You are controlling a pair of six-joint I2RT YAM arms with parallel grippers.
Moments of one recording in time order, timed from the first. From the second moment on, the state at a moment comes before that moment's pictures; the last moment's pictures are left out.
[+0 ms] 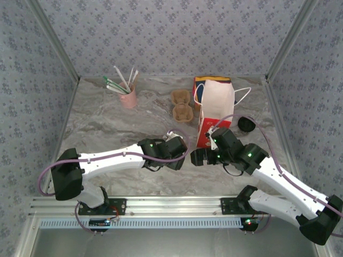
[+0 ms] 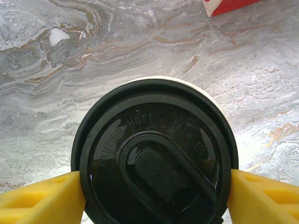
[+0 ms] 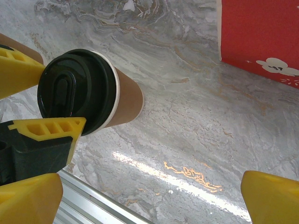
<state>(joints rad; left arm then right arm) -1.18 1.50 1.12 -0.75 -0.29 -0.64 0.76 0.89 0.83 -0.85 -0.09 0.54</state>
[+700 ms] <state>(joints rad) -1.16 1.50 1.09 -0.70 -0.27 -0.65 0.76 0.89 0.83 -0.85 -0.09 0.54</state>
